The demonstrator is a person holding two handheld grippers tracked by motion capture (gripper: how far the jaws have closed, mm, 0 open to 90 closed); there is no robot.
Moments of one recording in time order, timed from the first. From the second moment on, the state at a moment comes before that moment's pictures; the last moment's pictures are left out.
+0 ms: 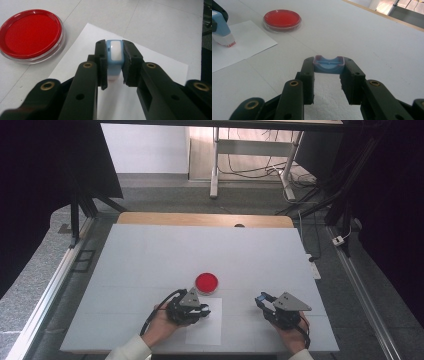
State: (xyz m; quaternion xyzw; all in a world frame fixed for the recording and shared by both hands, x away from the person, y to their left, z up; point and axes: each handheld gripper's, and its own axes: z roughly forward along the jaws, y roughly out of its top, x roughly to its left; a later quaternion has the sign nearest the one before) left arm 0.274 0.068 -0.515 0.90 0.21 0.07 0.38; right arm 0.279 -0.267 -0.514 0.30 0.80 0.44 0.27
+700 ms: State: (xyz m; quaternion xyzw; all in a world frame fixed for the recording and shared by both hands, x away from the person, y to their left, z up) left arm 0.271 0.070 -0.518 0.89 0.21 0.08 0.39; right arm 0.278 -0.266 -0.514 0.30 0.80 0.44 0.27
